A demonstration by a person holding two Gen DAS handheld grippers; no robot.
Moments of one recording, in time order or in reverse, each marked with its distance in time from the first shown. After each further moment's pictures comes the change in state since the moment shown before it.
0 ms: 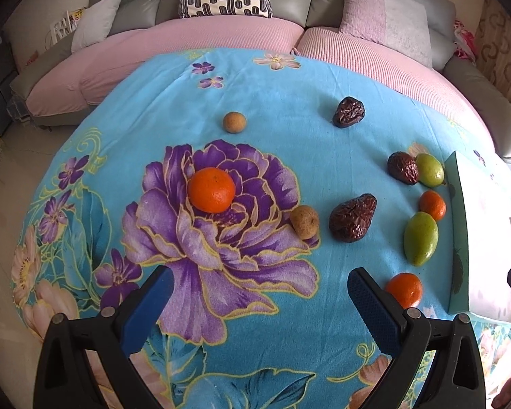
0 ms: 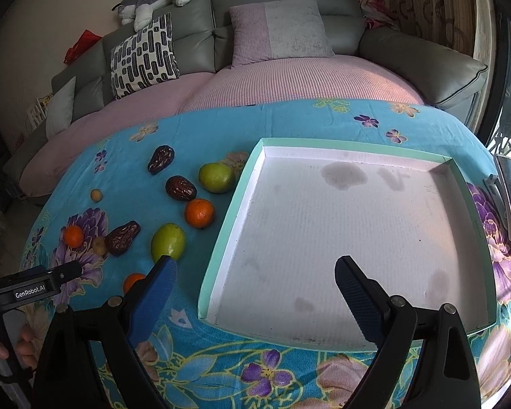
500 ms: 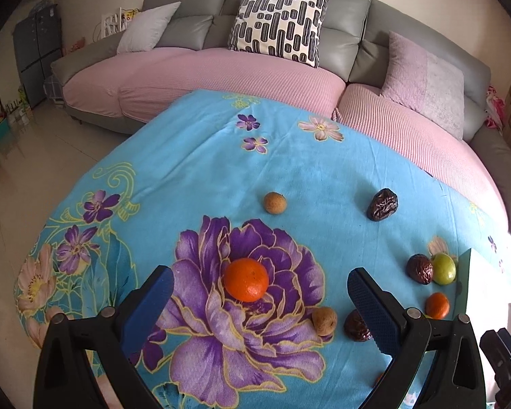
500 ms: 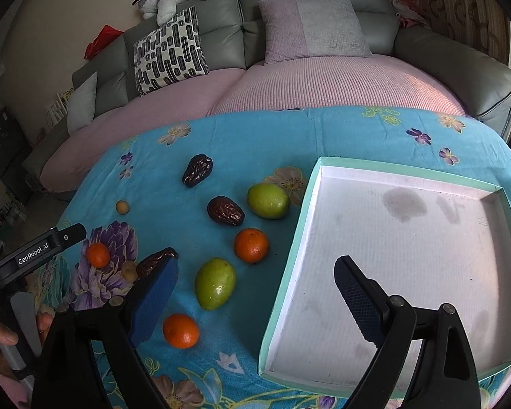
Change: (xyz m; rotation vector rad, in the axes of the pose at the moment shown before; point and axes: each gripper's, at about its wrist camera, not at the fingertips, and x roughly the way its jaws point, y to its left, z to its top) left arm 0.001 0.020 0.057 -0.153 -0.114 0.108; right arm 0.033 0.042 0.037 -0.034 0.040 0.103
